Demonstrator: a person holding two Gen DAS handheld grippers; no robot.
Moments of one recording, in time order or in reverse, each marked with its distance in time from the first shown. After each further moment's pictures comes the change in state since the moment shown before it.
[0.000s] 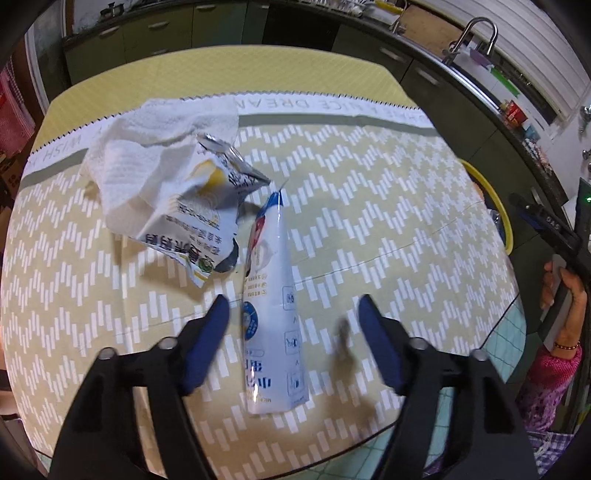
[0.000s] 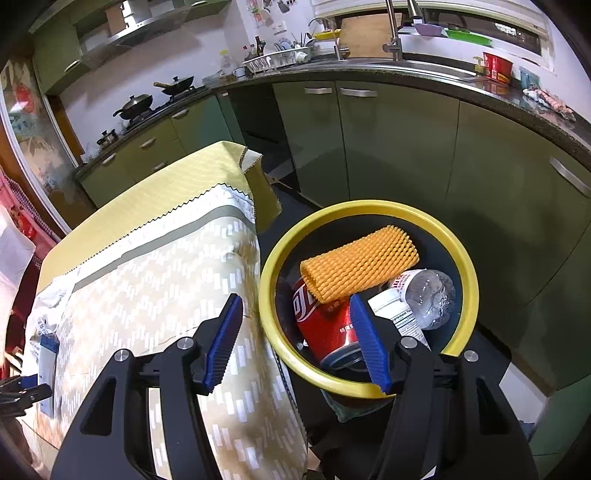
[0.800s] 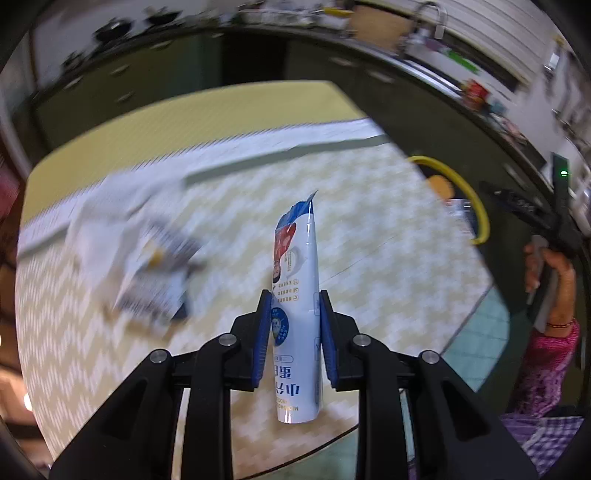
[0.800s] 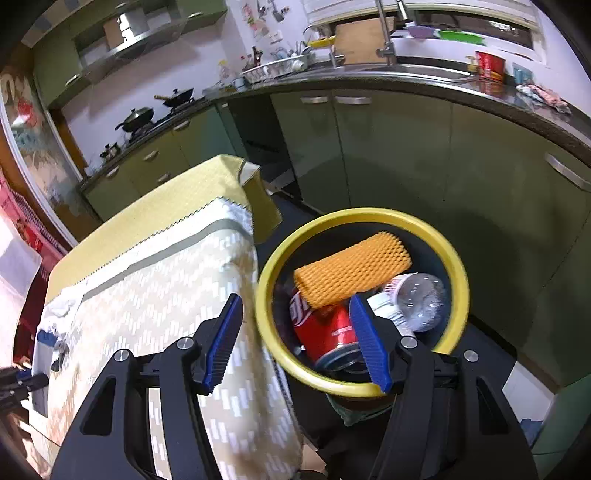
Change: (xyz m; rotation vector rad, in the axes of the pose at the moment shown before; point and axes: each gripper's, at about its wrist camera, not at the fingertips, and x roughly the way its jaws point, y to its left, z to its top) left arm -0.033 -0.055 0.021 0.199 -0.076 -0.049; right arm -0.018 -0.020 0.002 0.038 -0.041 0.021
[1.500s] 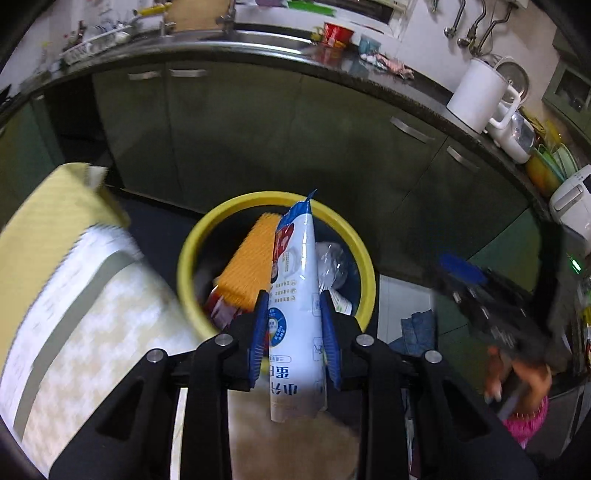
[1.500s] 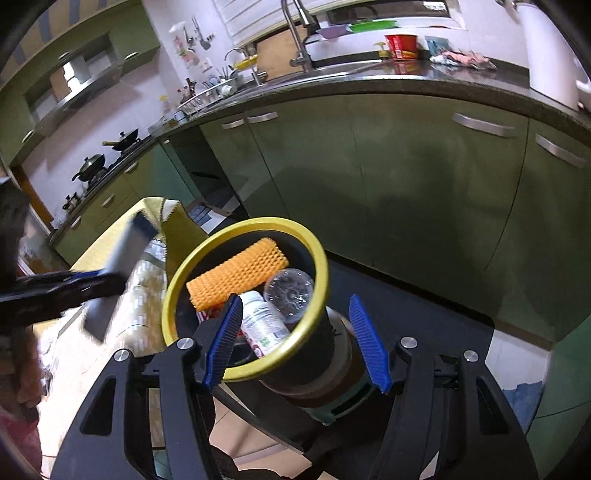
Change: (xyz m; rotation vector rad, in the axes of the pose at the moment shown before) left arm 0.148 -0.251 0.162 0.386 0.085 -0.312; right arm -0.053 -0.133 -0.022 0.202 -0.062 -0.111
